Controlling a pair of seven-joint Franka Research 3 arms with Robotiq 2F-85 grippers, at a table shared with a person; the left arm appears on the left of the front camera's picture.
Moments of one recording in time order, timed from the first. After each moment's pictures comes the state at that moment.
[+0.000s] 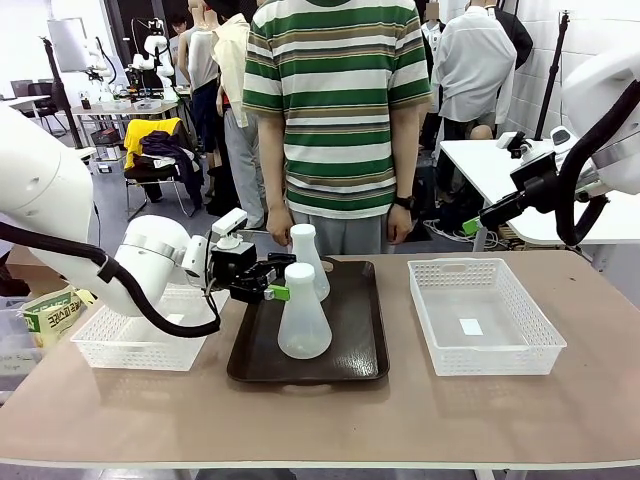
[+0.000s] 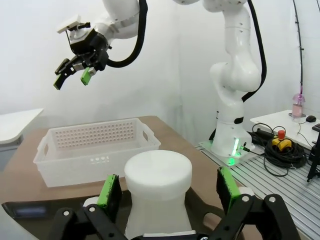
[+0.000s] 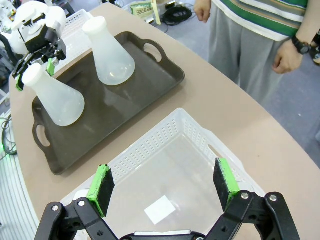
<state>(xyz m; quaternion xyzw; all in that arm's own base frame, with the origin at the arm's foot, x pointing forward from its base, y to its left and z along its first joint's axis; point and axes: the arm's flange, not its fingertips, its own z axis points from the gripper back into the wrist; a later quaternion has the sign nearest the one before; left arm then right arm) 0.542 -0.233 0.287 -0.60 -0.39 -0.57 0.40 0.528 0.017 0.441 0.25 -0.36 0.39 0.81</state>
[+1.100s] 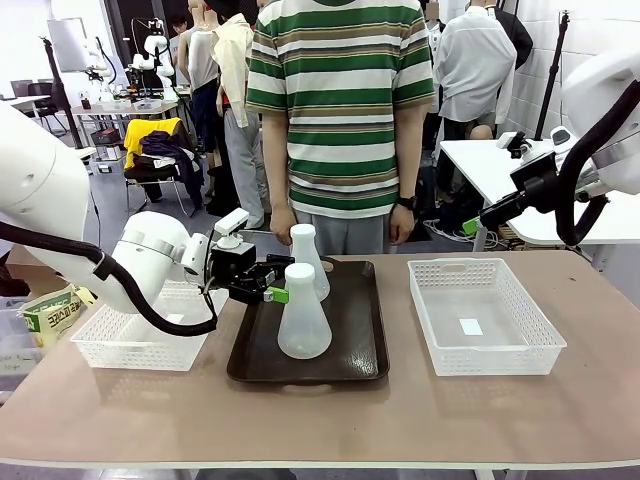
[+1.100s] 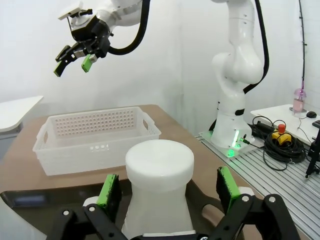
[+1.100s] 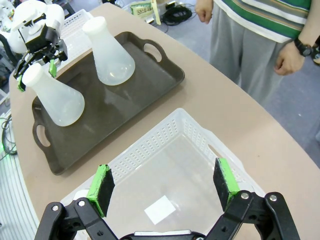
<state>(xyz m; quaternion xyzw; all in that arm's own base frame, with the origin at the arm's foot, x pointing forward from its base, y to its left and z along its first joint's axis) 0.543 -0.231 0.287 -0.59 -0.38 -0.58 0.42 0.528 0.017 0.441 0.25 -0.36 0.39 0.81</state>
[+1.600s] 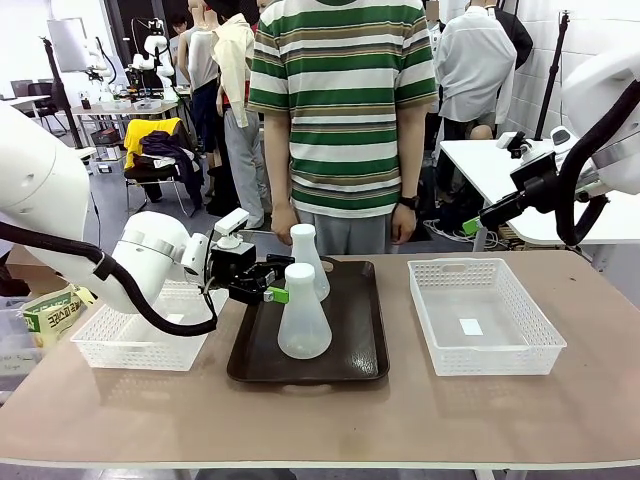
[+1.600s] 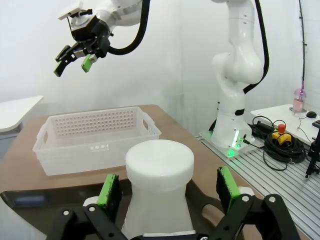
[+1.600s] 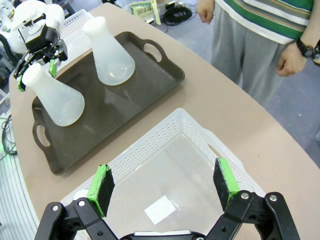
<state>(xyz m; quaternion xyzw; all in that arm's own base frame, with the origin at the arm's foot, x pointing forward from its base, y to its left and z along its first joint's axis) 0.543 -0.231 0.287 -0.59 -0.38 -0.58 0.42 0.528 0.017 0.441 0.25 -0.36 0.39 0.81</state>
